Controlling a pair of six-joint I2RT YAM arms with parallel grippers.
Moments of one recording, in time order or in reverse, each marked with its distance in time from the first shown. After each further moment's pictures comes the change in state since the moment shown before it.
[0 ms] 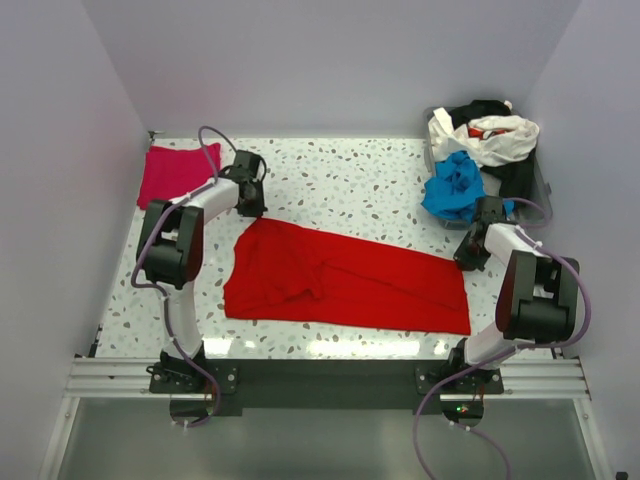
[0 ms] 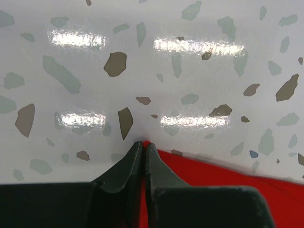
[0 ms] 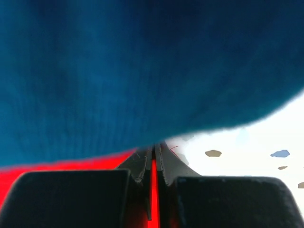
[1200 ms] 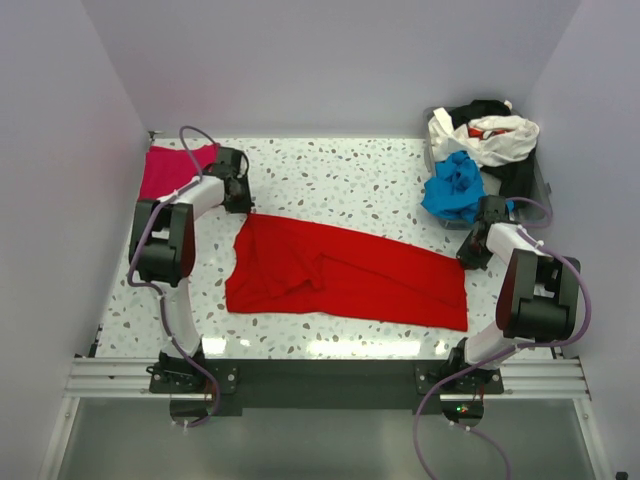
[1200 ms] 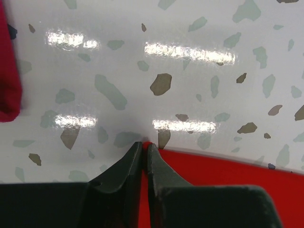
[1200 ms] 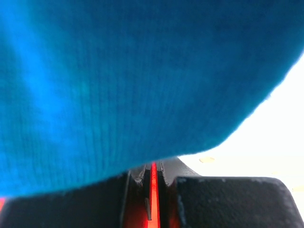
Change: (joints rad) left arm 0.099 0.002 0.002 0.024 0.056 0.019; right arm -0.021 0.011 0.011 0.014 0.021 -0.005
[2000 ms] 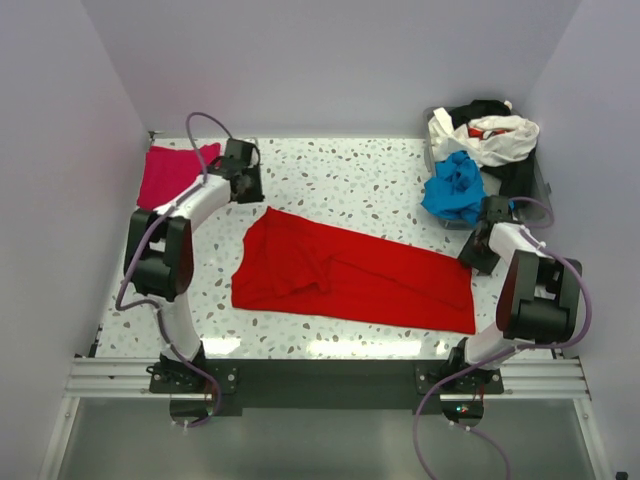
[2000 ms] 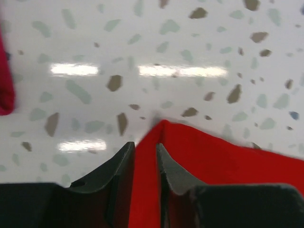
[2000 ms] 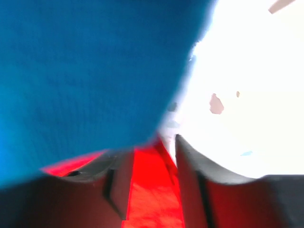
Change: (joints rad) left arm -0.067 -0.119 0.000 -0.006 -0.039 0.014; right arm -0.014 -0.010 0.009 -0.033 0.042 -0.042
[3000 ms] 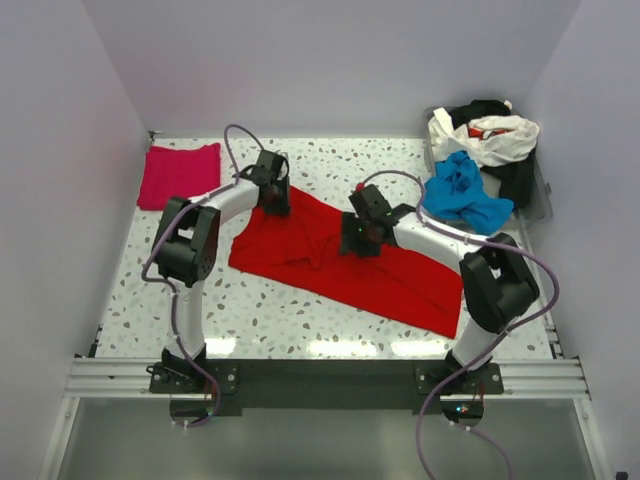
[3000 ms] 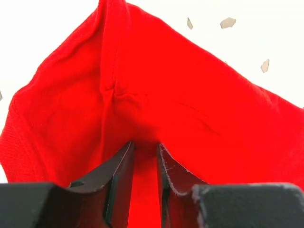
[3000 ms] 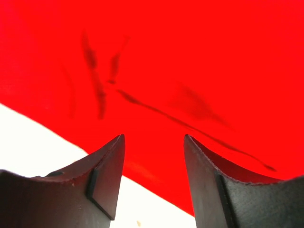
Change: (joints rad) left arm -0.140 0.176 0.062 0.044 0.075 -0.068; right arm 0.807 0.130 0.258 0.045 -0.215 0.221
